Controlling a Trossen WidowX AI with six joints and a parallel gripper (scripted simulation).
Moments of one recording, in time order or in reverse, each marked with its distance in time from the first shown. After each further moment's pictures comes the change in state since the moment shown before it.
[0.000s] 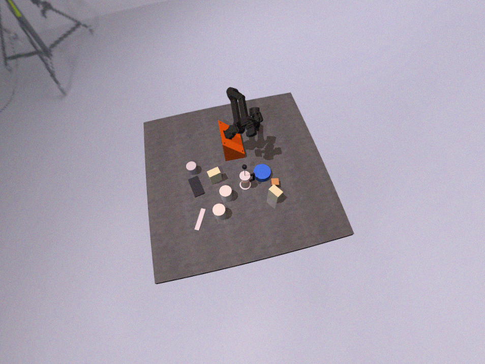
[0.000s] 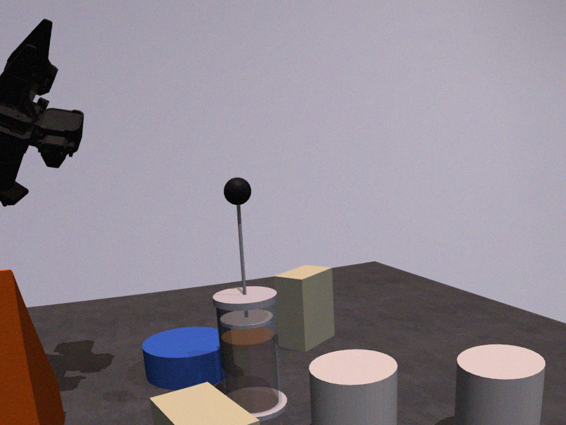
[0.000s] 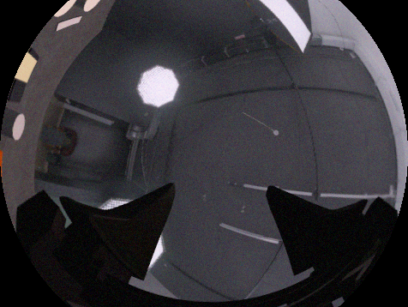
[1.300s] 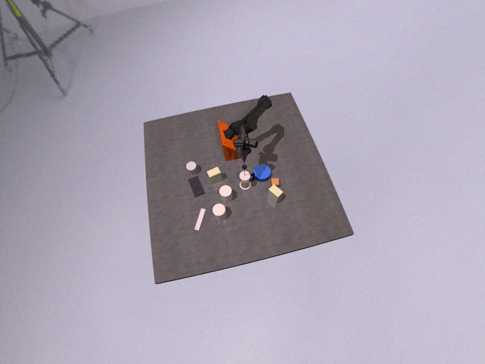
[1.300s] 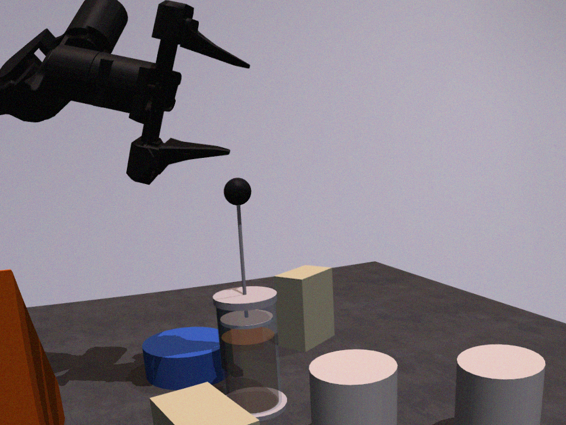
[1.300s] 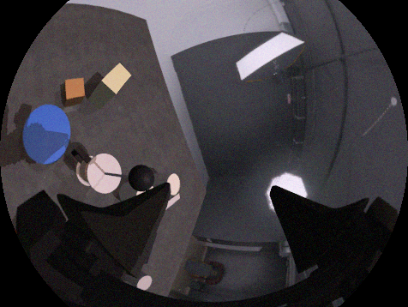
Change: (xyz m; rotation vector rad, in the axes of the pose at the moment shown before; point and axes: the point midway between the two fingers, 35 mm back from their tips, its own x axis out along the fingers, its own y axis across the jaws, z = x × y) arm 0.059 0.059 0.186 0.910 -0.909 0.948
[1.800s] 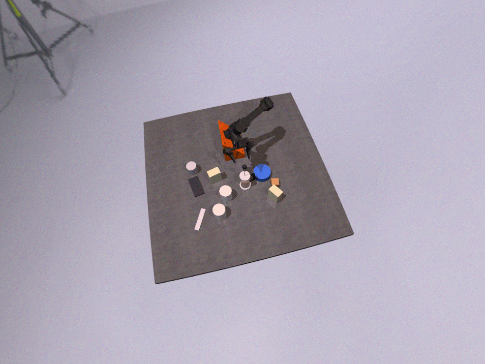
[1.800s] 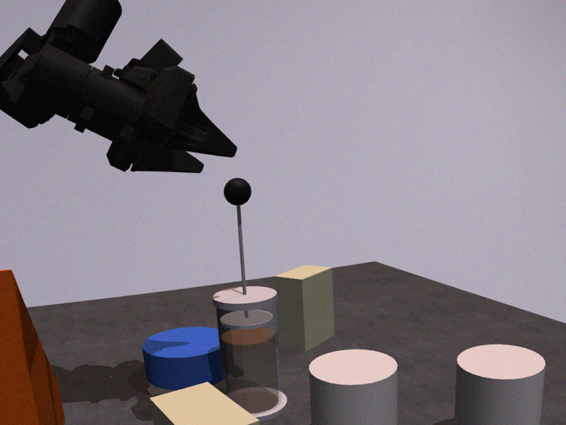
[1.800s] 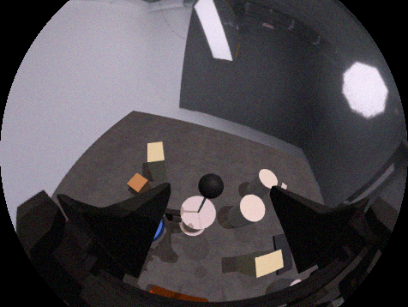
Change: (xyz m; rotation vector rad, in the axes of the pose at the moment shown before) arm -0.007 0.046 -0.021 1.011 -0.084 0.408
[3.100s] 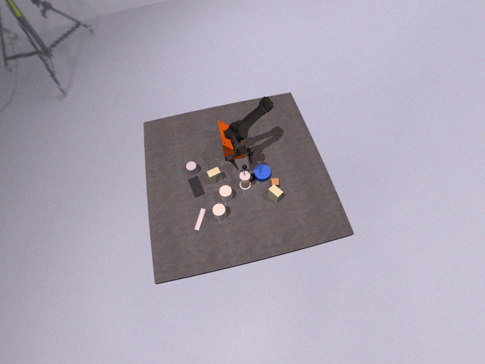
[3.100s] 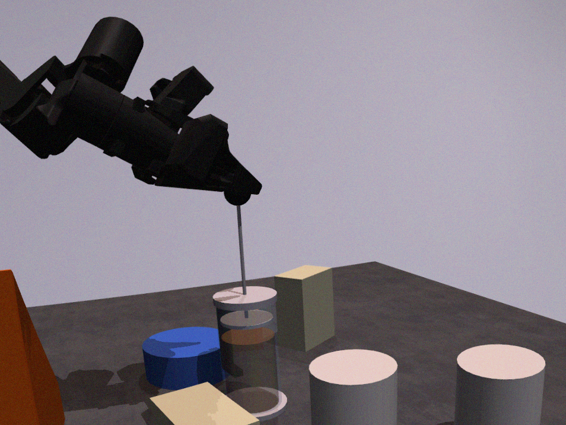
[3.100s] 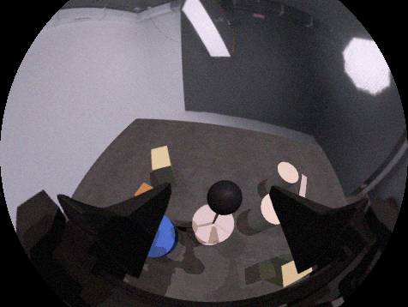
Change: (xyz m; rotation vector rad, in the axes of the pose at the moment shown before) arm 0.039 0.008 -0.012 0.144 0.007 0.067
